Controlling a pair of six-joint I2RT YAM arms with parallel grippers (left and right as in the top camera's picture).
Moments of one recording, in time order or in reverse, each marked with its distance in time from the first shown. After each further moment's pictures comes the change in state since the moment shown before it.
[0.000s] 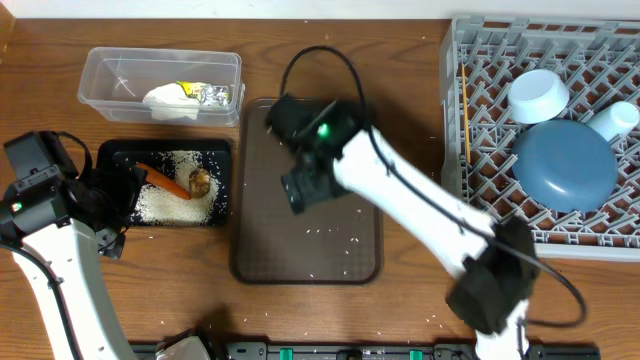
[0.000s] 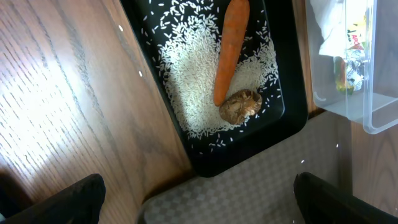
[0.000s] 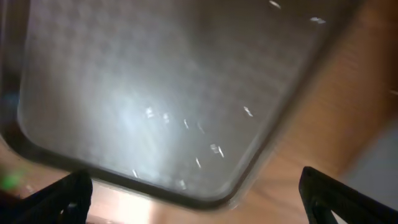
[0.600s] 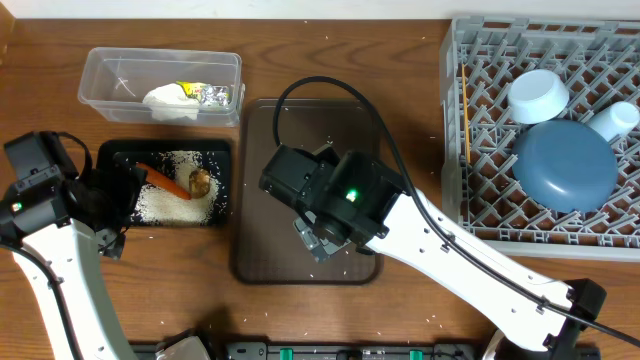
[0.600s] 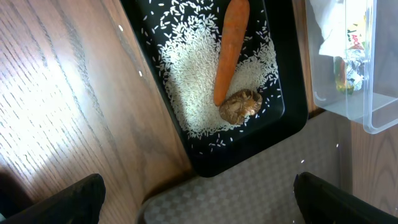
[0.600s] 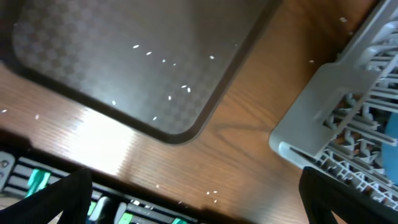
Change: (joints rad) left arm 0.000 0.000 0.000 0.000 0.000 0.000; right arm 0.159 -0.225 0.001 -0.224 0.137 0.014
